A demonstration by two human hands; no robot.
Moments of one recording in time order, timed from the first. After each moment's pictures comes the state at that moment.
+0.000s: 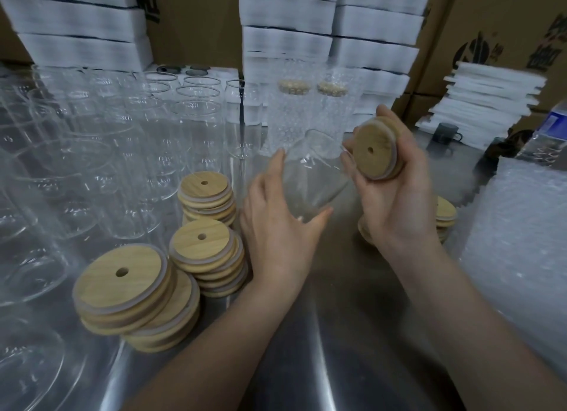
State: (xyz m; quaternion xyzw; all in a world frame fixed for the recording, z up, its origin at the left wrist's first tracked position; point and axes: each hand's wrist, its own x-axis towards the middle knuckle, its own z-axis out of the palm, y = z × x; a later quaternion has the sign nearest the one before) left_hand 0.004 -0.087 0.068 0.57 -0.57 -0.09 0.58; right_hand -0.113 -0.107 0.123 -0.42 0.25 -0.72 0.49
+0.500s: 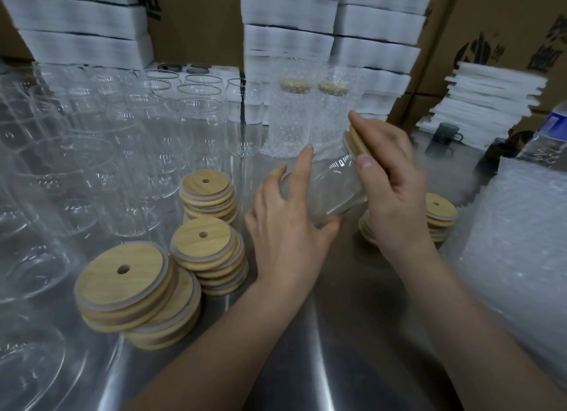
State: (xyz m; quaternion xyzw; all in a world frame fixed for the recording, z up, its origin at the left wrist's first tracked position) left_hand -0.001 -0.079 0.074 0.59 -0.63 -0.03 0.50; right_hand -0.118 -0.102 0.113 -0.72 0.33 -0.60 0.11
